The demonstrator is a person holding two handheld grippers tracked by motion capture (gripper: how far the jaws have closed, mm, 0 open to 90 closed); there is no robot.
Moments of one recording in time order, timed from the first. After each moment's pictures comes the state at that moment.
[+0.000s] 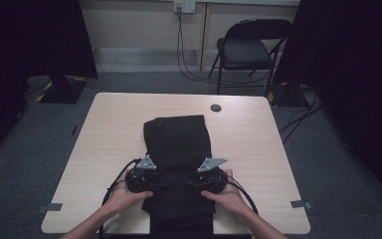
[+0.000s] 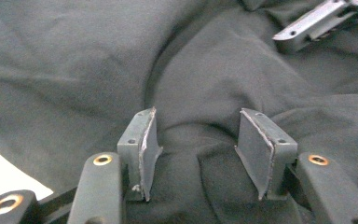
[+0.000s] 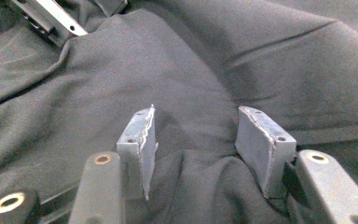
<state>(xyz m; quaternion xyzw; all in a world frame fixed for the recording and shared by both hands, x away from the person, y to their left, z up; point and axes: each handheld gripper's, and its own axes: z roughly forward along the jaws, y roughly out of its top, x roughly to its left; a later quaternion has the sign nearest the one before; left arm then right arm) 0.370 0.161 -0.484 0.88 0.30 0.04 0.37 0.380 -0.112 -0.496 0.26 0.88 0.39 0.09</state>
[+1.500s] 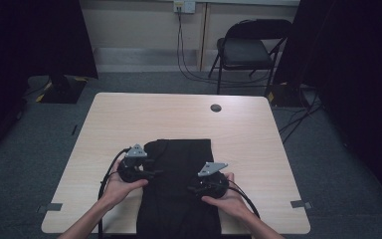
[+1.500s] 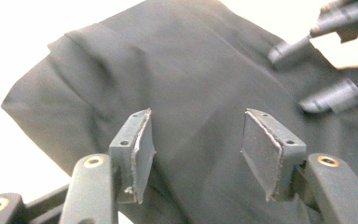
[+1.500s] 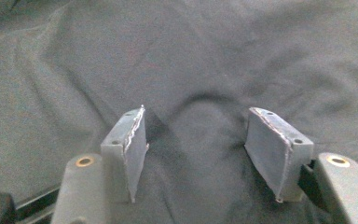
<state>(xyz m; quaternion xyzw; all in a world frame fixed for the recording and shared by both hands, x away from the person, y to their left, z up) 0.396 0.183 -0.456 0.83 0.35 0.09 0.42 0.370 -0.111 -0.496 0.27 0.88 0.38 0.11</state>
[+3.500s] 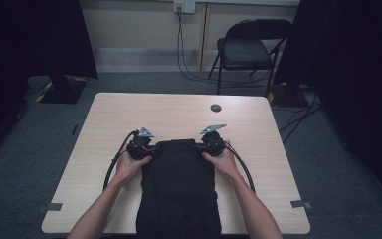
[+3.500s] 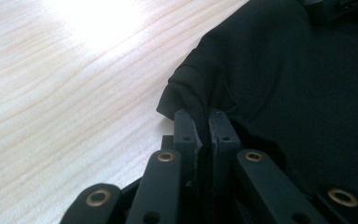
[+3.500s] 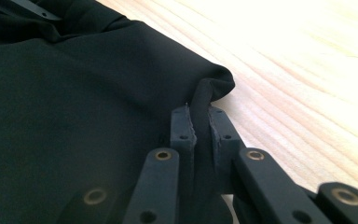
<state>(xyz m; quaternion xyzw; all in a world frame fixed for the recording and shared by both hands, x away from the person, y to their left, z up) 0.479 0.176 -0.487 0.84 0.38 0.13 0.36 0.505 -0.112 -0.494 0.35 0.85 0.38 0.10</state>
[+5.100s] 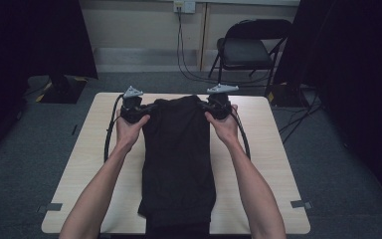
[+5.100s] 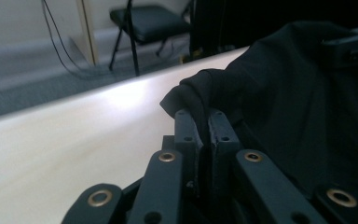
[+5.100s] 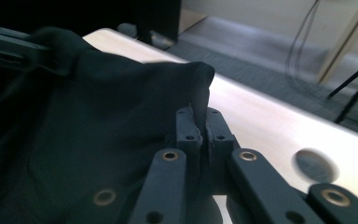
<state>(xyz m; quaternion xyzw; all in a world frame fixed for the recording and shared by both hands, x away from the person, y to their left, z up) 0.531 0.186 -0.375 0.74 0.42 0.20 0.49 0.548 -0.115 -0.366 0.38 0.77 0.46 0.22</state>
